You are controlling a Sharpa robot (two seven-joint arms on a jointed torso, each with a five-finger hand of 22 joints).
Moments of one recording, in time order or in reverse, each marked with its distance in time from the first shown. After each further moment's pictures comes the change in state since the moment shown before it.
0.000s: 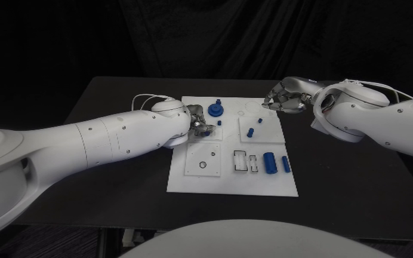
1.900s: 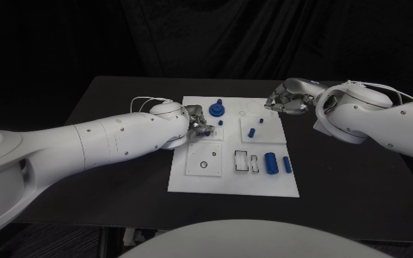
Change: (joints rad) left arm -0.008 -0.021 -0.006 0.010 -0.001 -0.052 0.036; left_hand 0.111 0.007 -0.018 -0.015 0.059 0.003 -0.022 0.051 0.163 0.001 -0.014 0.000 0.000 0.004 -0.011 0.000 0.000 0.000 0.004 -0.004 -0.004 0.001; right arm -0.002 -0.001 0.000 -0.001 0.000 0.007 -0.007; right_hand 0.000 0.000 0.003 0.003 0.000 0.000 0.000 0.000 -0.001 0.000 0.000 0.000 0.000 0.000 0.000 0.000 0.000 0.000 0.000 0.000 -0.004 0.000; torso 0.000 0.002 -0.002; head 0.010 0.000
